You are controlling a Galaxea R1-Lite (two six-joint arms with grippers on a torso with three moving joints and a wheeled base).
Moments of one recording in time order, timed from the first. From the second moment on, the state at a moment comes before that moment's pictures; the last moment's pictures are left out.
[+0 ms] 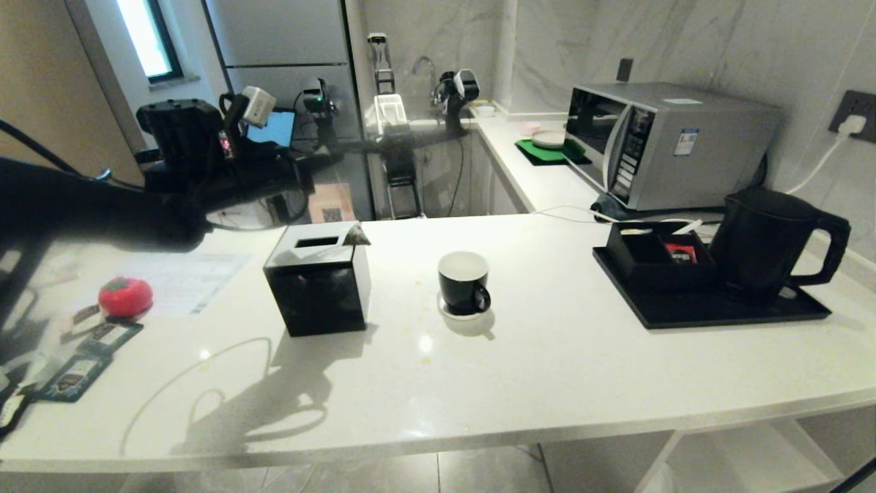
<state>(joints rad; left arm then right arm) -0.03 2.09 -1.48 -0.68 -0.72 -0.07 0.00 0.00 0.00 0.00 0.00 -0.01</state>
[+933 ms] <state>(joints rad) 0.01 2.09 -1.53 -0.67 -0.76 -0.09 0.00 0.00 0.00 0.00 0.00 -0.01</state>
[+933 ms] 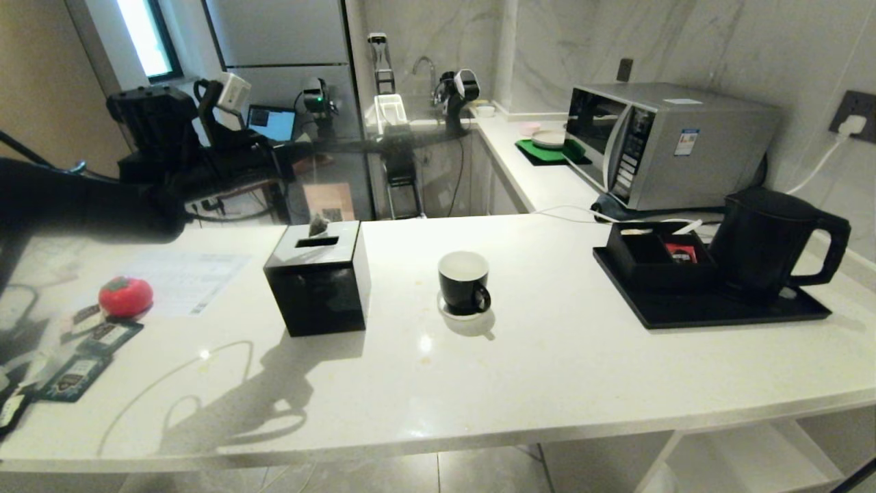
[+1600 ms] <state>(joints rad) 0.07 2.09 -1.52 -0.67 -0.87 -0.10 0.00 0.00 0.00 0.00 0.00 -0.01</state>
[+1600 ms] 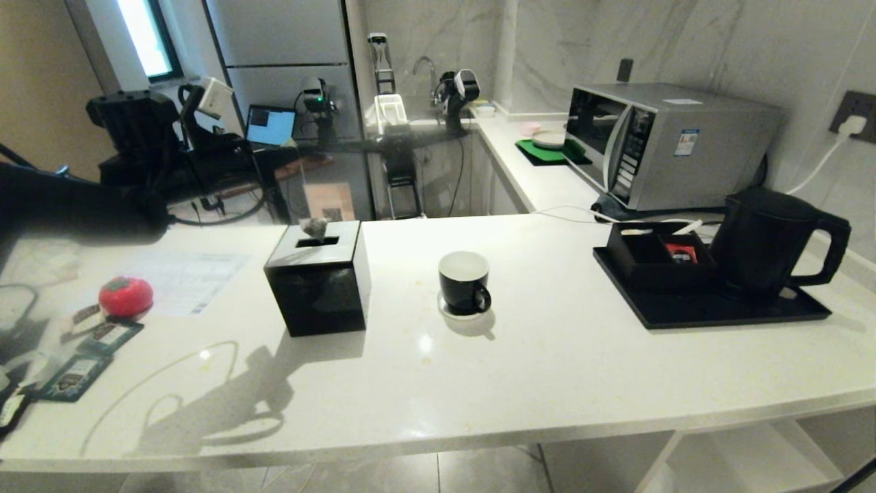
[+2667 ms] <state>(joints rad) 0.06 2.13 -1.51 -0.68 -0.87 -0.10 0.00 0.00 0.00 0.00 0.00 -0.01</state>
